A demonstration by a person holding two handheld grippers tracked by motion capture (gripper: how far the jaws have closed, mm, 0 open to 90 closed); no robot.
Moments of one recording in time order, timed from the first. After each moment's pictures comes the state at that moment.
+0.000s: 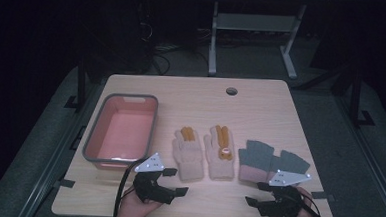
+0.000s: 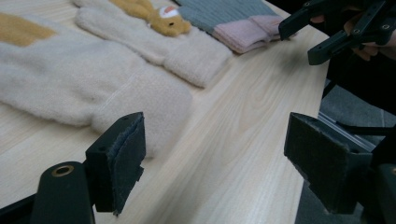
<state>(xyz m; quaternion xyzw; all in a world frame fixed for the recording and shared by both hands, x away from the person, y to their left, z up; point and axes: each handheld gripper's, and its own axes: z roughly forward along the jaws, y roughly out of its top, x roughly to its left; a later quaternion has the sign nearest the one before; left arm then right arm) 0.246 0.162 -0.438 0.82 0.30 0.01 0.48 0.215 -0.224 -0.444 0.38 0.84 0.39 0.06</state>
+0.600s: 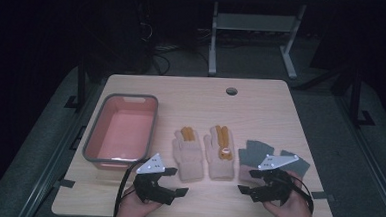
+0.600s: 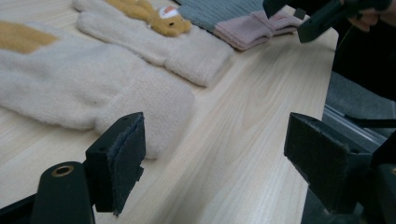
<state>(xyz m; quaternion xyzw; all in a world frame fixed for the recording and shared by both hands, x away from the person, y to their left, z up) 0.244 0.160 -0.437 0.83 0.29 0.02 0.48 0.252 -0.202 -0.421 0.36 0.86 0.37 0.05</state>
